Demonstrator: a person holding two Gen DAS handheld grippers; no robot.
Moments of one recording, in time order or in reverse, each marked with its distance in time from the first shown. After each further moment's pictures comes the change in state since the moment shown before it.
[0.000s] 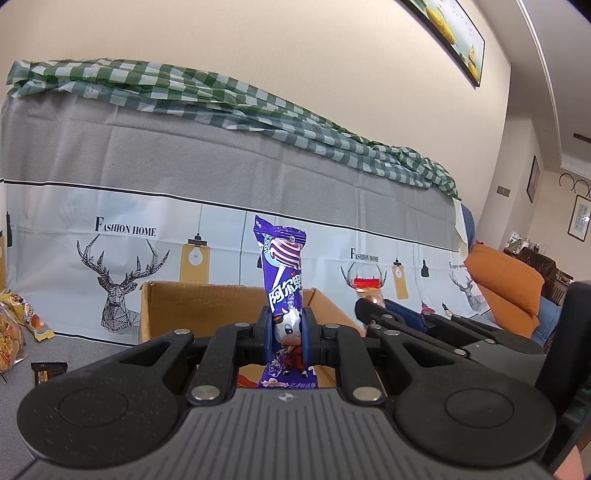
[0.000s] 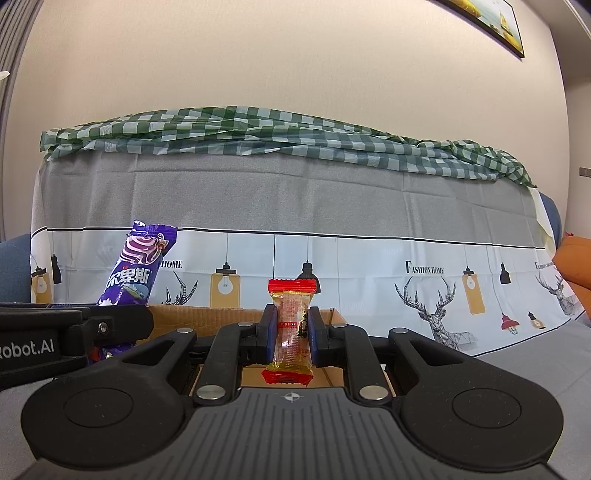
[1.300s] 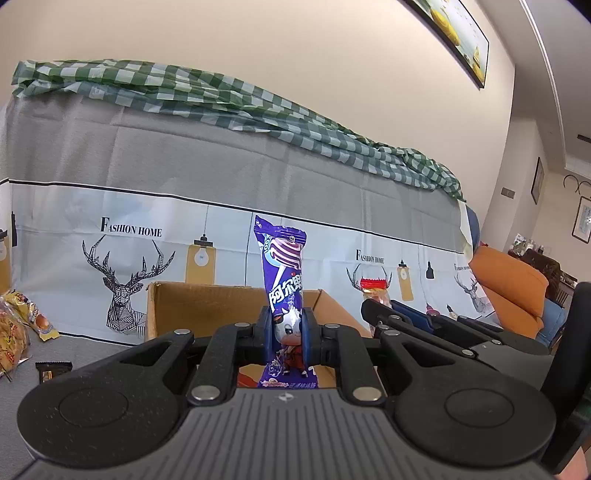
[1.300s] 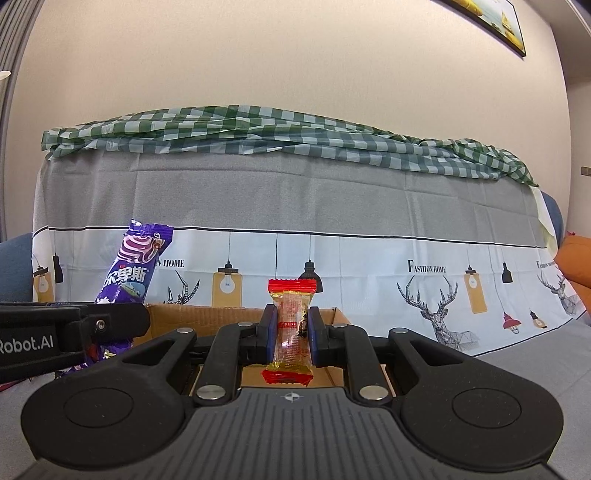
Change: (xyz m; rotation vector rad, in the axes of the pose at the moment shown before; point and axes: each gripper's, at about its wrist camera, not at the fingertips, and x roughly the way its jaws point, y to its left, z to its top) left arm -0.001 0.002 0.001 -0.002 -0.006 0.024; right arm 0.000 0.002 0.000 0.001 -0.002 0.003
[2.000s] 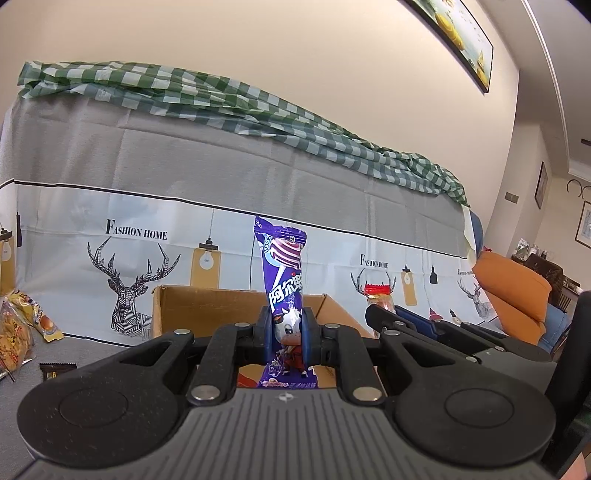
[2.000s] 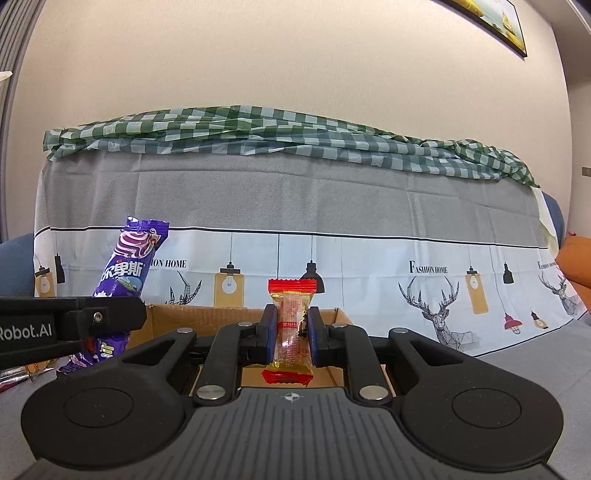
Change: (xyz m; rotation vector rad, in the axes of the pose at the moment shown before) left arm -0.004 -0.001 0.001 -0.011 -0.012 0.016; right arm 0.000 -0.001 0.000 -0.003 -0.002 0.006
